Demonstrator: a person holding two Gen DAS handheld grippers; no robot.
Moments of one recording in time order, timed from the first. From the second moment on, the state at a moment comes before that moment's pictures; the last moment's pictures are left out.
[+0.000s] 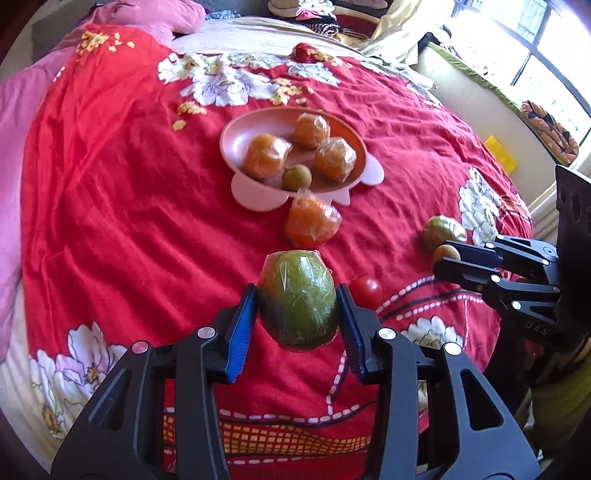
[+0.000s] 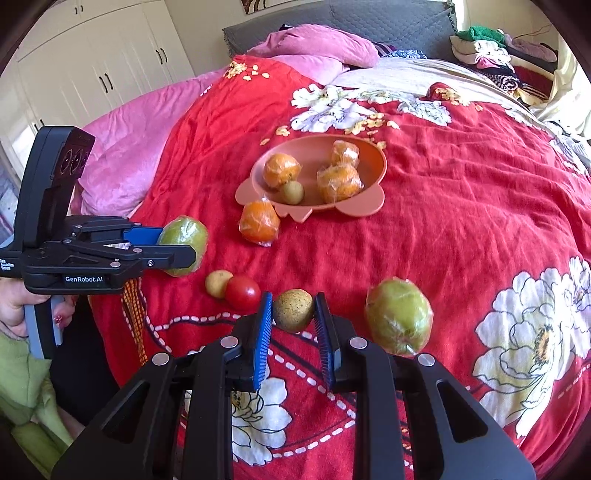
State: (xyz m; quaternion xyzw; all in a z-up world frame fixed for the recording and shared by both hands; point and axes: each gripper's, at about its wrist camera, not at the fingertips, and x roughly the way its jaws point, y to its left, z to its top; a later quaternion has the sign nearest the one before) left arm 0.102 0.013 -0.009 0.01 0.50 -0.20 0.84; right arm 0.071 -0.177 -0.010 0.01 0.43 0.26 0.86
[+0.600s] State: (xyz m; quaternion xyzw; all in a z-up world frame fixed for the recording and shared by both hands) left arm 0.136 -0.001 0.018 0.02 0.48 -0.20 0.85; right arm 0.101 -0.182 0.018 0.02 0.40 0.26 0.88
